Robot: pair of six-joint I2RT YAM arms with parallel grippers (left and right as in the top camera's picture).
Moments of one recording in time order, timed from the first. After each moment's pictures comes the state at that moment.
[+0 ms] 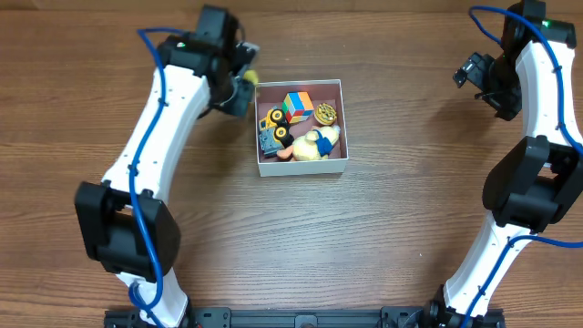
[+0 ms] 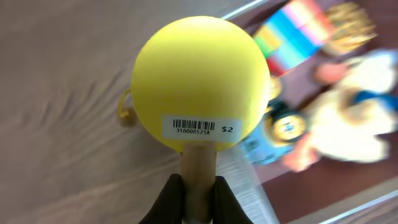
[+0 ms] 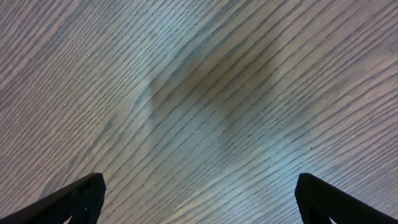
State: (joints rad) left arm -0.27 1.91 1.79 -1.12 0.05 0.10; right arm -0.23 2.24 2.12 -1.30 0.05 0.51
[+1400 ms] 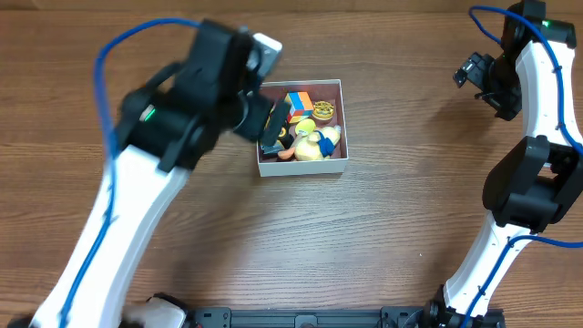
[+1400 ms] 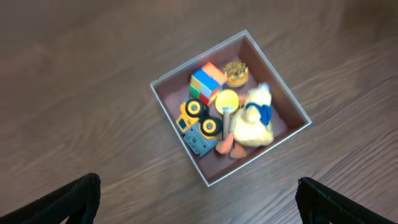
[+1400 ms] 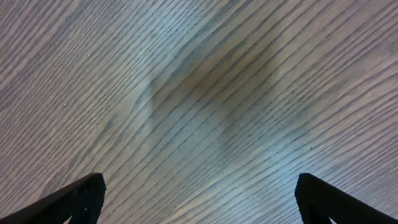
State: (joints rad) left arm -0.45 1.47 1.78 -1.19 -0.02 0.02; right arm -0.23 2.24 2.12 -1.30 0.05 0.51
